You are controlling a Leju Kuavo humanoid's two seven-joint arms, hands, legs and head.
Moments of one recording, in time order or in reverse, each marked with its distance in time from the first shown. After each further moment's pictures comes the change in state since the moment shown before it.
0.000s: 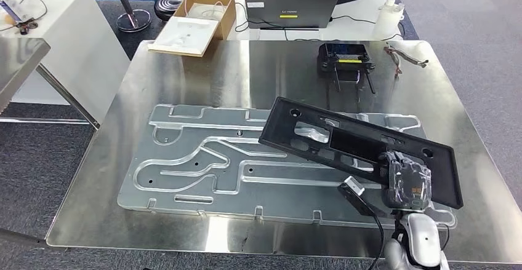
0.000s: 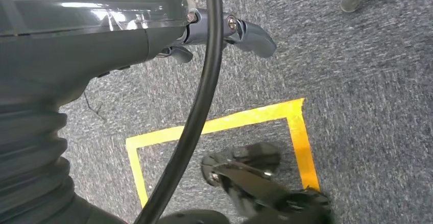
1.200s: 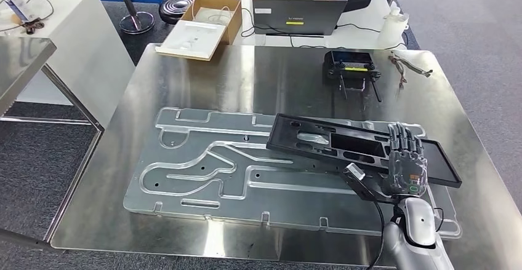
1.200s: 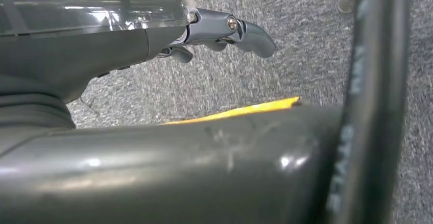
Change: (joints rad) left arm 0.003 0.008 -0.015 0.000 0.036 -0.011 -0.004; right arm -0.120 -0.049 0.046 0.225 -0.026 -0.010 0.016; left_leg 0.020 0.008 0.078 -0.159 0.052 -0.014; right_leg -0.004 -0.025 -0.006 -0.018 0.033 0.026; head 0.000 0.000
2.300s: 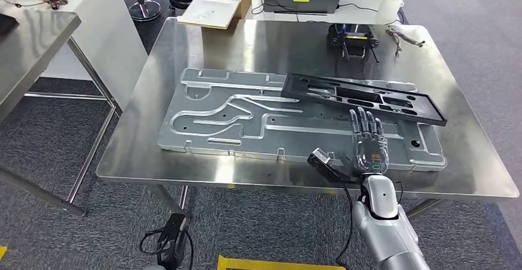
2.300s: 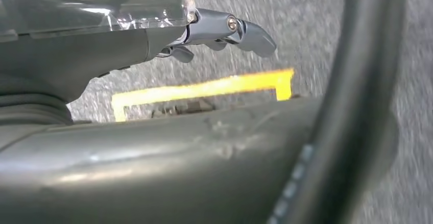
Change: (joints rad) left arm -0.263 -0.197 -0.042 -0.001 0.115 0.107 0.245; right arm -0.199 0.100 0.138 0.235 0.085 -0.019 0.054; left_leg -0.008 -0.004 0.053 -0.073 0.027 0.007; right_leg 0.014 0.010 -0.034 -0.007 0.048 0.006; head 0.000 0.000
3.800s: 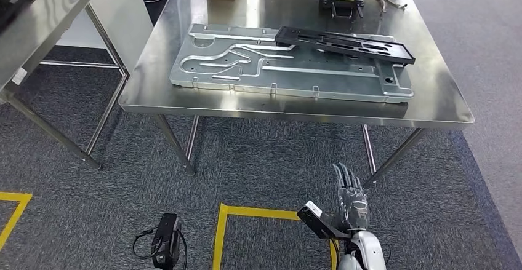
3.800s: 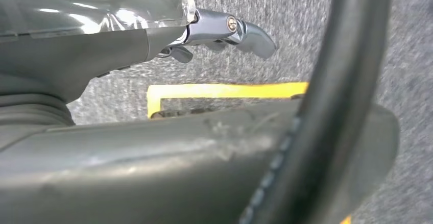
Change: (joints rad) left arm 0.030 0.000 -0.105 -0.011 0.211 0.112 -0.121; right arm 0.275 0.062 -0.006 0.009 -0.411 -0.134 -0.285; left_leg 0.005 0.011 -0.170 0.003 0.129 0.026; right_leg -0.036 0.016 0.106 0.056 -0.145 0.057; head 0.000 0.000
